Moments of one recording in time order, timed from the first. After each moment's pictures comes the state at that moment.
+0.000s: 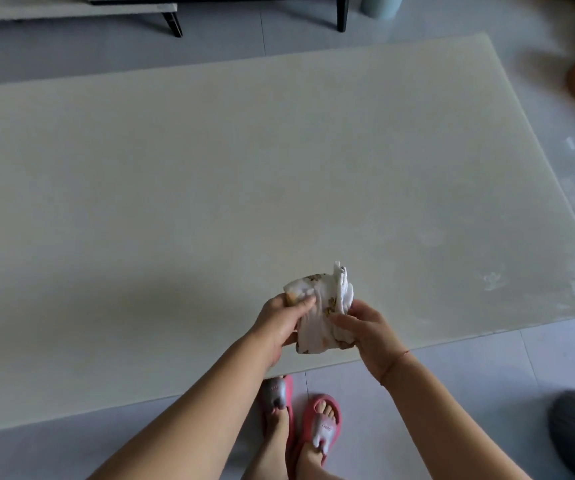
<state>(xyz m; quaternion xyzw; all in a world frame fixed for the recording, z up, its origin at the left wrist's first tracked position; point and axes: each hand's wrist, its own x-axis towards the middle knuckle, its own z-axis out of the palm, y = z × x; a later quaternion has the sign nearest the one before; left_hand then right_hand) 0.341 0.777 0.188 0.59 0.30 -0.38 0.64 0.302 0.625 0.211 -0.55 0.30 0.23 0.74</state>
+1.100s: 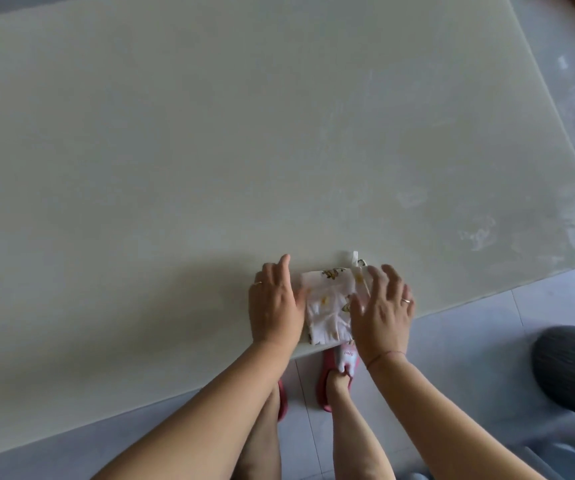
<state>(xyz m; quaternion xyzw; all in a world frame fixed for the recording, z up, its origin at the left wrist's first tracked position) 0.332 0.713 0.131 0.97 -0.05 -0.15 0.20 0.279 0.569 0.135 -0.94 0.27 0.10 0.18</state>
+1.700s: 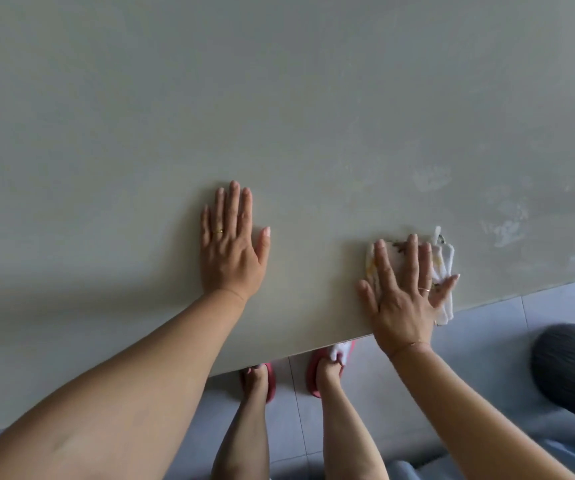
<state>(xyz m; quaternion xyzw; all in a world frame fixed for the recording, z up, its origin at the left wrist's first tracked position) 0.392 0.746 0.072 0.99 -0.09 -0.06 0.10 0.275 0.517 0.089 -0.97 0.18 0.12 0.06</state>
